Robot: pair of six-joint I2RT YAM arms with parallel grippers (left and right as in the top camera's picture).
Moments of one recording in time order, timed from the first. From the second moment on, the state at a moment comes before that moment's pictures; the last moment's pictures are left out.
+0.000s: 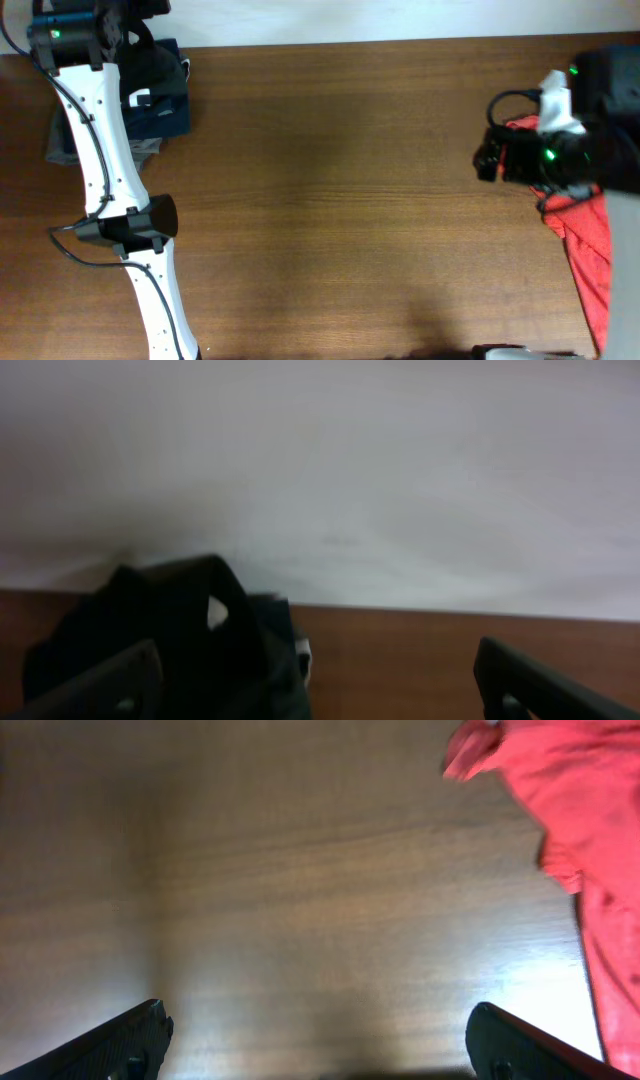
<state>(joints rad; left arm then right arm) 0.11 2.50 3.14 -1.16 0.09 -0.02 -0.03 1.46 1.99 -1.69 -0.11 0.21</state>
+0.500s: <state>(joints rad) 0.11 2.50 3.14 -1.25 0.09 -0.02 -0.03 1.13 1.93 -1.69 0.02 0.28</state>
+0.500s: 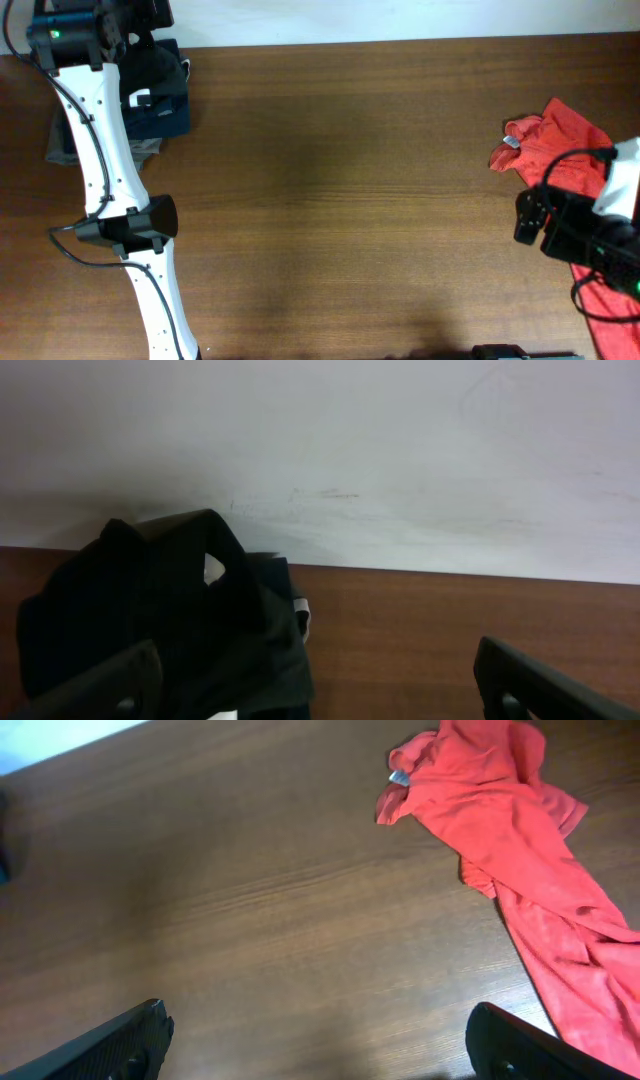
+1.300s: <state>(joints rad) 0.11 2.50 3.13 -1.39 0.09 -0.02 -0.03 1.11 1.92 -1.69 0.01 0.29</state>
